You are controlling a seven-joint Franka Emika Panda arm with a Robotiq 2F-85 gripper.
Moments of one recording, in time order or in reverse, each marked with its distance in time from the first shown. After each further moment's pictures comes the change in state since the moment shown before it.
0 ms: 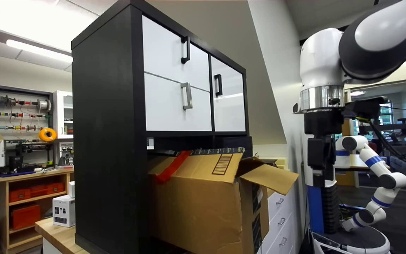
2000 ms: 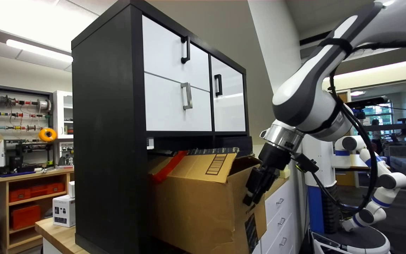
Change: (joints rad) arm 0.055 0.471 -0.013 0.161 0.736 0.683 -0.747
